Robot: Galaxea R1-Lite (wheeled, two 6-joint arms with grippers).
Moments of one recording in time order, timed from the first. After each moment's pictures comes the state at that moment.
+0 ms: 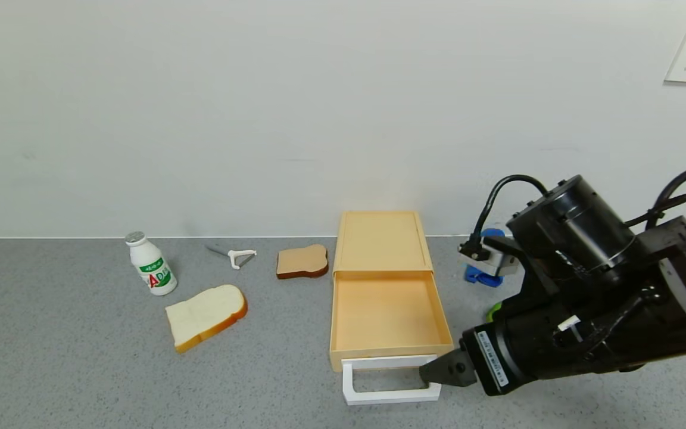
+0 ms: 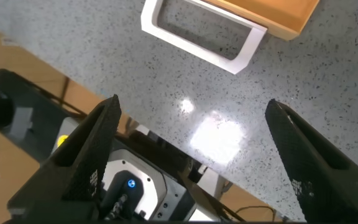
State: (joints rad) left arm 0.00 0.00 0.00 0.00 -0.01 0.01; right arm 0.75 1.70 -1.24 0.48 0.10 0.40
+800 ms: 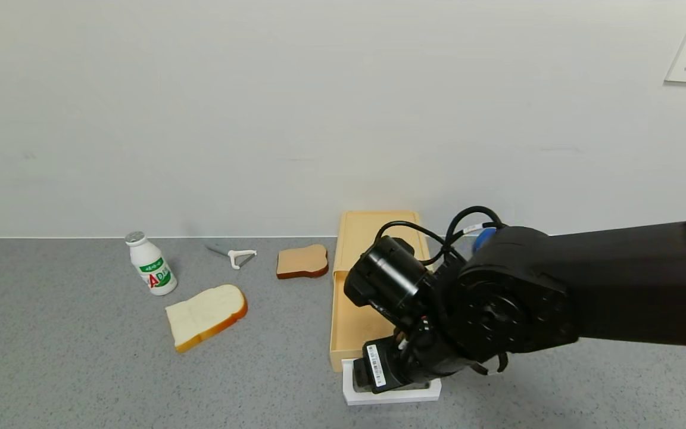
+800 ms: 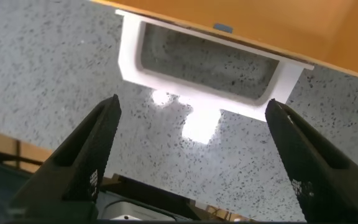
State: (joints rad) left arm 0.00 0.00 0.00 0.00 -0.01 0.01; right arm 0.89 2.12 -1.62 0.66 -0.15 0.60
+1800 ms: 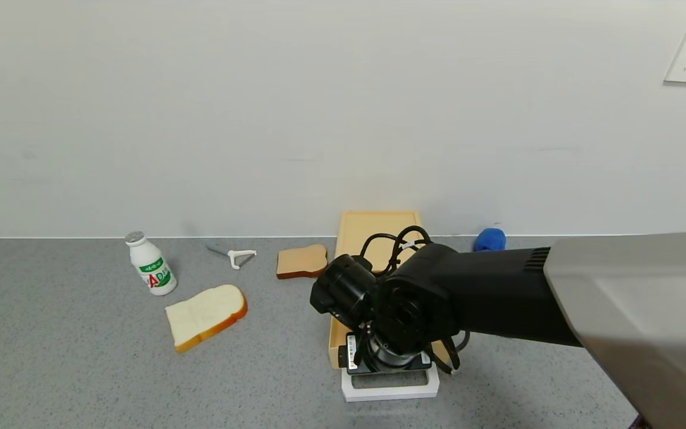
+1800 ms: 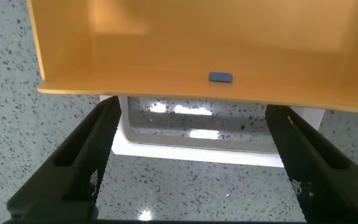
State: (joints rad) left arm 0.00 0.00 0.00 0.00 -0.01 0.01; right arm 0.88 2.34 -1.87 0.74 -0.27 0.77
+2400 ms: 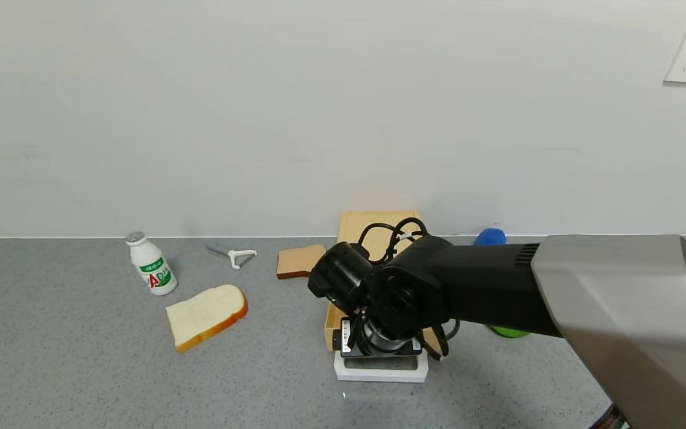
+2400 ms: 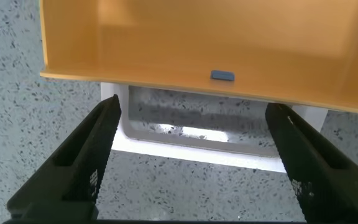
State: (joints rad) left arm 0.00 0.00 0.00 0.00 -0.01 0.01; right arm 0.85 2.38 -1.96 0.73 -0.28 0.77
